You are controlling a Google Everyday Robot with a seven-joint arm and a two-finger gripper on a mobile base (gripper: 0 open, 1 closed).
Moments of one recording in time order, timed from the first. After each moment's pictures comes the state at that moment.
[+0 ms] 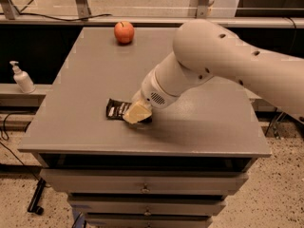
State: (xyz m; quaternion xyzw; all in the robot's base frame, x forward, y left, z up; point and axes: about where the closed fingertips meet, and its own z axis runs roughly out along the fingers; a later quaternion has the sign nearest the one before) arm 0.514 0.037 0.821 -0.56 0.76 0.17 0.26
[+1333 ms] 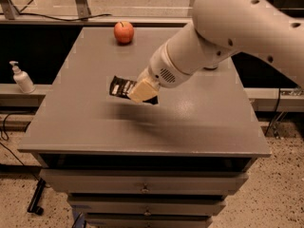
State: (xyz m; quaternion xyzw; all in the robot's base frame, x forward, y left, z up) arm 0.520 0.024 0.890 -0.54 0.76 0.18 0.30
